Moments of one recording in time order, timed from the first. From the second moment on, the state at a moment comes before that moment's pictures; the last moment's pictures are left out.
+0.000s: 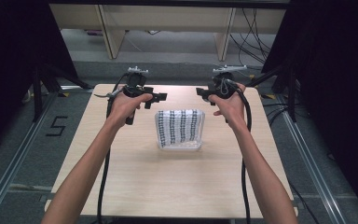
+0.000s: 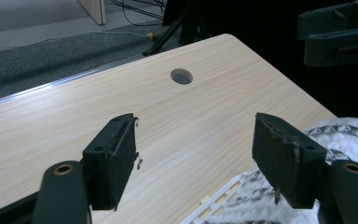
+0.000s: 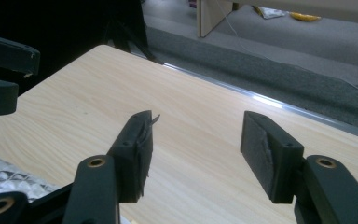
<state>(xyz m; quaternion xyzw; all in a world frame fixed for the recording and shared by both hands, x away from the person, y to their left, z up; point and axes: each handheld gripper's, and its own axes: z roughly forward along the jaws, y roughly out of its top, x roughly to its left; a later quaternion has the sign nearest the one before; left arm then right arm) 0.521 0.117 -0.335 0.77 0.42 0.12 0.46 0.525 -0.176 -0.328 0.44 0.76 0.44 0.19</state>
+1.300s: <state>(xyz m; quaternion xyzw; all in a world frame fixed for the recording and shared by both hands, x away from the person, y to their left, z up) 0.442 0.134 -0.332 0.77 0.37 0.13 0.50 0.466 -0.183 -0.319 0.39 0.78 0.46 0.16</state>
